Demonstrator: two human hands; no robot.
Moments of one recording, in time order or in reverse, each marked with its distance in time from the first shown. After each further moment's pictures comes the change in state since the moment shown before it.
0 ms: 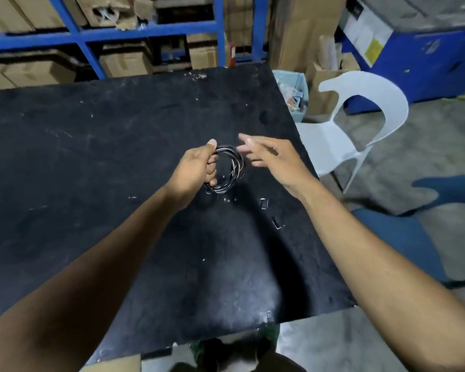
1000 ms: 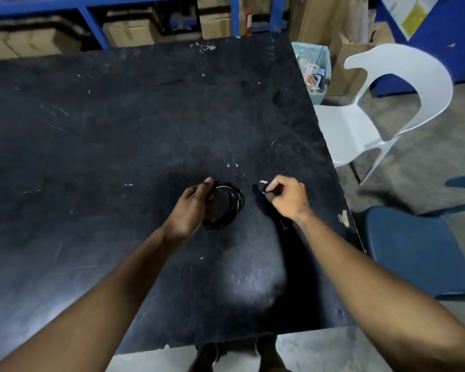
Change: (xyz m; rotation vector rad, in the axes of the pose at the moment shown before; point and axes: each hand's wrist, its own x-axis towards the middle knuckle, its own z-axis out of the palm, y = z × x) left_hand -0.012 -0.093 -0.008 0.073 0.114 -0.144; right_hand 0.028 0.184 -0.005 -0.510 0.173 0.217
